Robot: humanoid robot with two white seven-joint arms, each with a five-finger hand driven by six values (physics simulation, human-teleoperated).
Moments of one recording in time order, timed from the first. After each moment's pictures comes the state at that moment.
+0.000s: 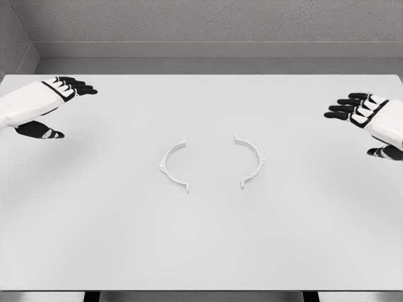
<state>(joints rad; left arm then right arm) -0.38 0.85 -0.24 -1.46 -0.37 -0.61 -0.39 0.00 -1.04 0.00 -1.77 0.38 -0.61 0.25</state>
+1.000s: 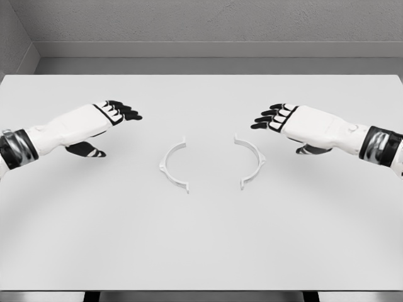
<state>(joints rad) -0.39 0.69 -0.33 -1.49 -0.49 -0.61 -0.41 -0.43 -0.72 0.40 -1.57 0.53 -0.61 0.43</state>
